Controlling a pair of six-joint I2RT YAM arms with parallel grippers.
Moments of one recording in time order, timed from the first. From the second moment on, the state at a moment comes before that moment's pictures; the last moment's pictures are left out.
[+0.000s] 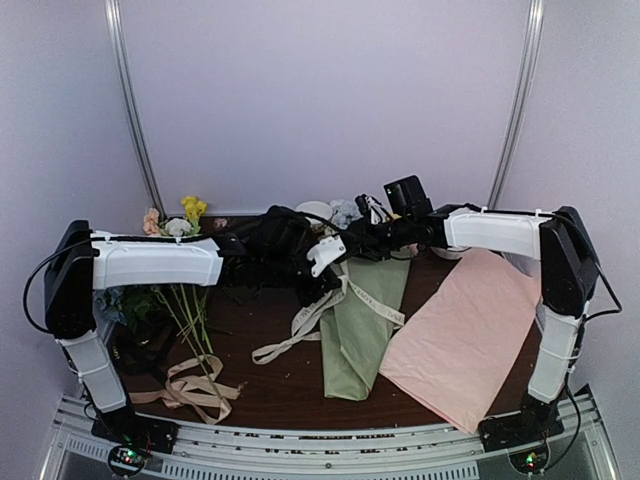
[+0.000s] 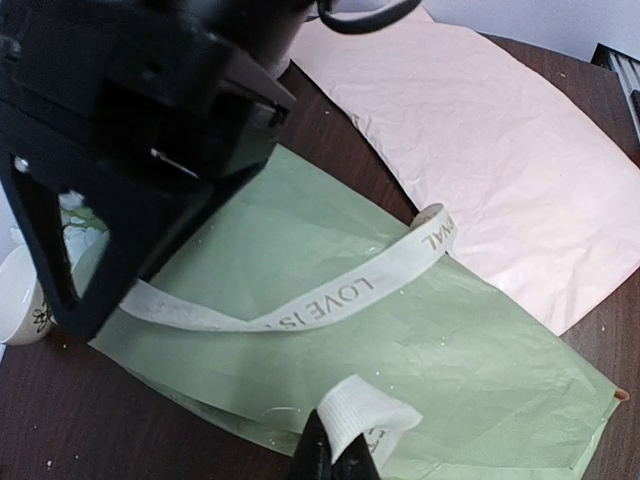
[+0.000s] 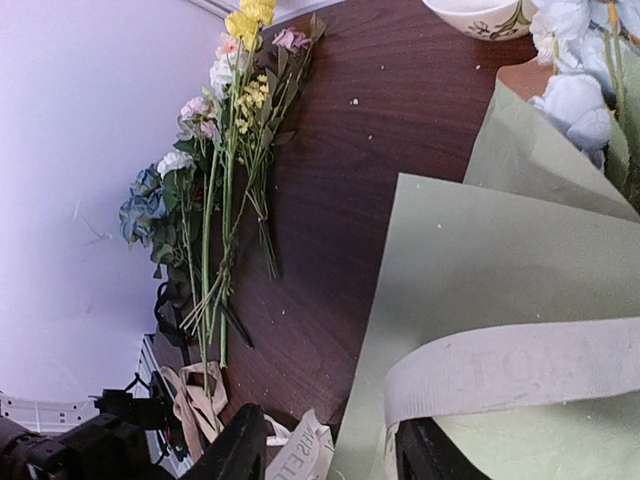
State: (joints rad) left arm -0.93 1.77 1.31 -0.18 0.13 0.29; right arm 0.60 1.90 1.44 -0.18 -0.50 0.62
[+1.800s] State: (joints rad) left arm -0.80 2.12 1.50 -0.08 0.25 -0.06; right arm 0.58 1.90 1.15 0.09 -0.52 0.74
